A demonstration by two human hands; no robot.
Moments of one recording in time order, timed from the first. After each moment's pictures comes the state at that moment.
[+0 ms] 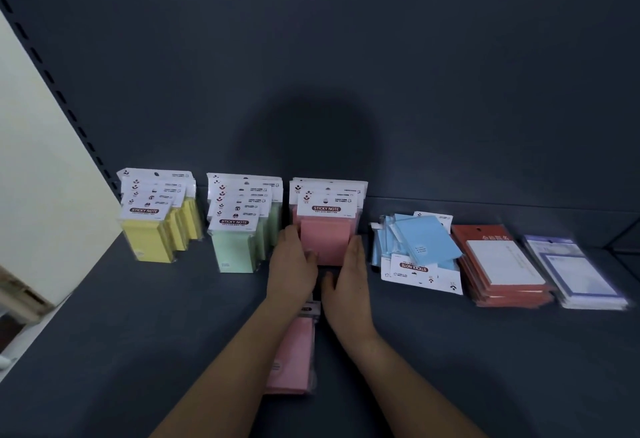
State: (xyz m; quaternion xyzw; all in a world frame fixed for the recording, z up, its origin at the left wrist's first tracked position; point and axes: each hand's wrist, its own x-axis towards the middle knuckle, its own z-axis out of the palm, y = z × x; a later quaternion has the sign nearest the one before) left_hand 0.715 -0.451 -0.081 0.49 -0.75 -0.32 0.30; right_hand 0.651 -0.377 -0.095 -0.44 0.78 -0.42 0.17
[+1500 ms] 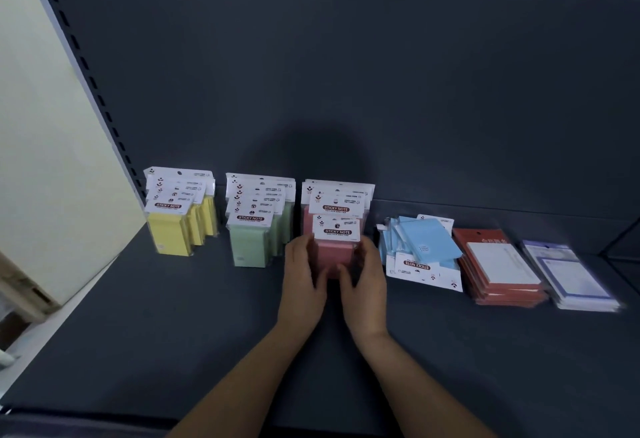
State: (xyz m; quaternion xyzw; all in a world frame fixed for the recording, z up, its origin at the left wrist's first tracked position) left_hand 0.738 -0.406 -0.089 0.39 -0.72 -0.37 0.44; right_hand 0.659 -0.357 -0.082 -0.42 0.72 -0.54 0.10
